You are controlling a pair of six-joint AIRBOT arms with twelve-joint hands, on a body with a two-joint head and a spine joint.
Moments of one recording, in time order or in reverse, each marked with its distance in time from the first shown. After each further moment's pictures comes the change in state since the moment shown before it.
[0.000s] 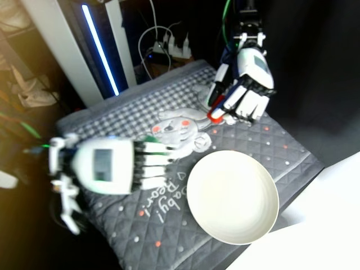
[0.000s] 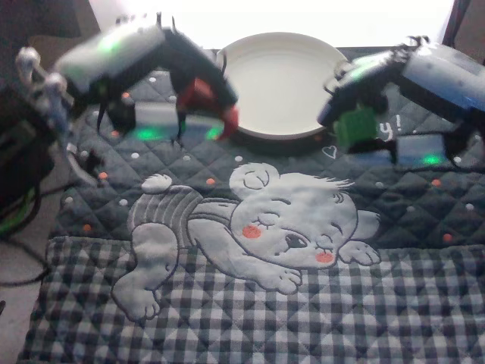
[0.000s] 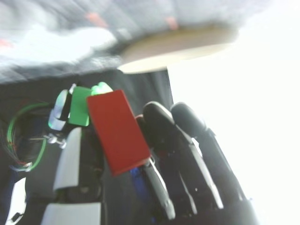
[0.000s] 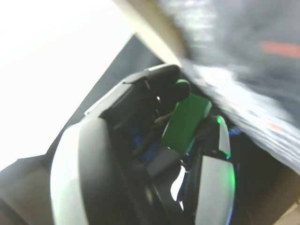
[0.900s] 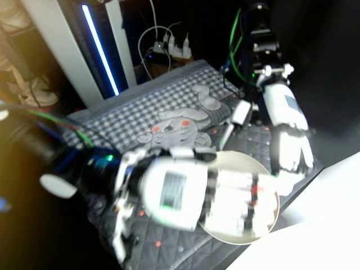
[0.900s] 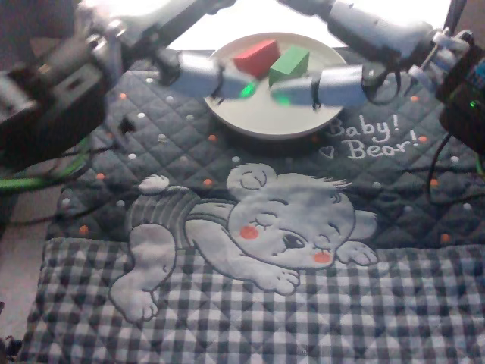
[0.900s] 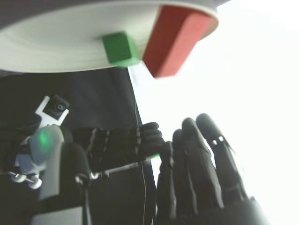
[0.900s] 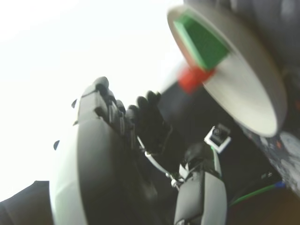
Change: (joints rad) left arm -0.083 -0.128 0.162 -0.029 0.191 -0.009; right arm 0.189 -0.131 0.111 -0.008 -0.209 -0.062
